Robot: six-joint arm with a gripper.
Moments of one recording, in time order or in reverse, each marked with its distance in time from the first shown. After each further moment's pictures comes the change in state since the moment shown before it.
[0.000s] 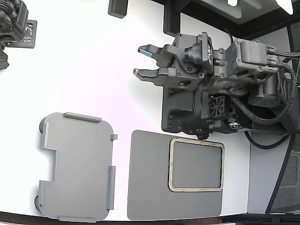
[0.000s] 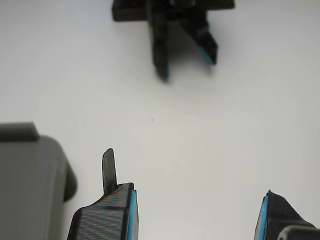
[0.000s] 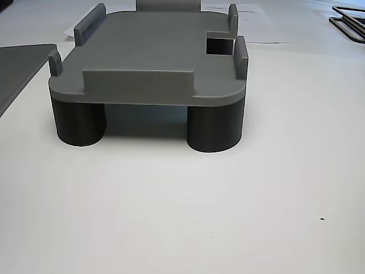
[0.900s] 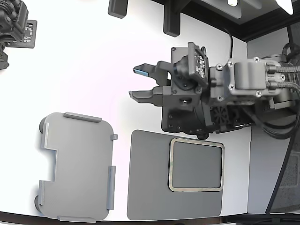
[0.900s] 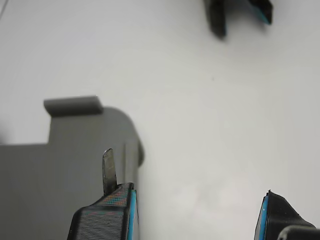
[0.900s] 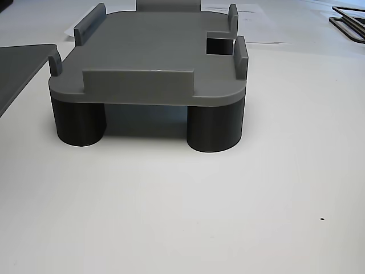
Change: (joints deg) arm 19.5 -24.7 -23.5 12.7 13.5 15.0
